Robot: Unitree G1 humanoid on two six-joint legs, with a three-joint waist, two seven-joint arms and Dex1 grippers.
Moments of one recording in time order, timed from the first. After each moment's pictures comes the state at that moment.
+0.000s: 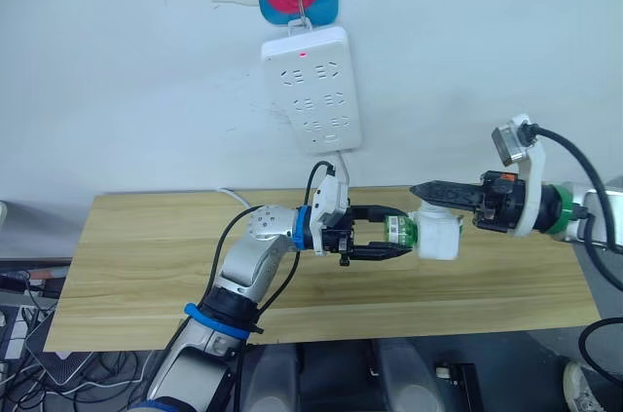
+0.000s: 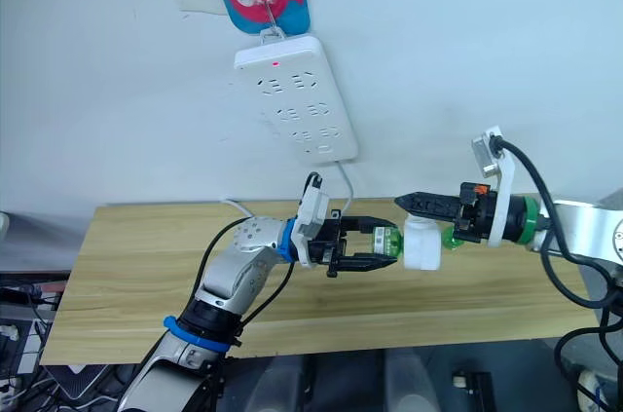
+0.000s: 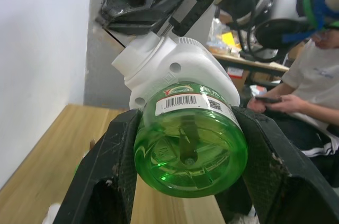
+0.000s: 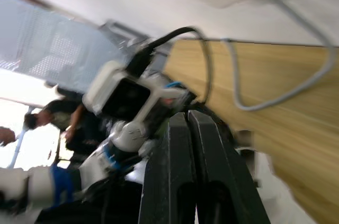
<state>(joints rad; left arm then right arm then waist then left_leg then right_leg) -0.50 0.20 -0.27 0.08 -0.43 0.15 -1.23 -0.47 -1.01 -0.14 -0.20 1.96 1.21 0.22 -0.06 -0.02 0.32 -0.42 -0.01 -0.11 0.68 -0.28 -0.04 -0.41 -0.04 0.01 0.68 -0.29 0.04</state>
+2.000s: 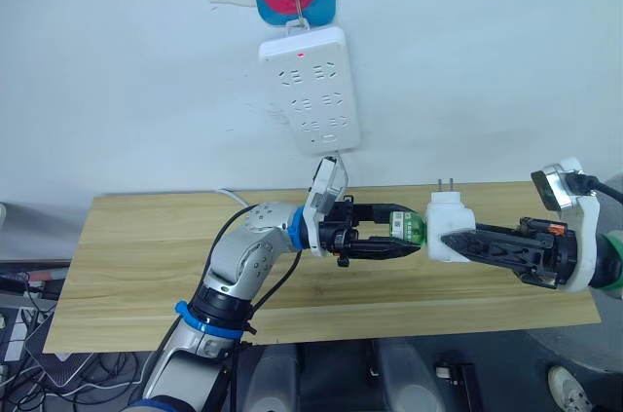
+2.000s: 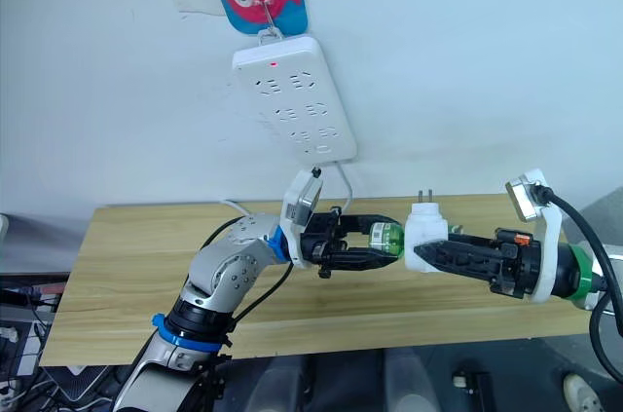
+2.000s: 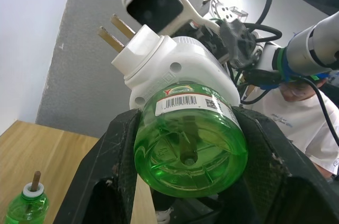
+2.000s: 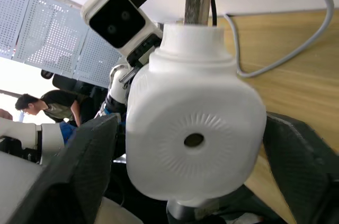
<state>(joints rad) -0.51 0.23 -0.24 -0.09 -0.63 0.47 -1.21 -0.01 -1.17 -0.35 -0.41 1.95 1.06 0.36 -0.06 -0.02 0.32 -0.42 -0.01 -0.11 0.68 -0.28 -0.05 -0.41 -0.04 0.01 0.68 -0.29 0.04</state>
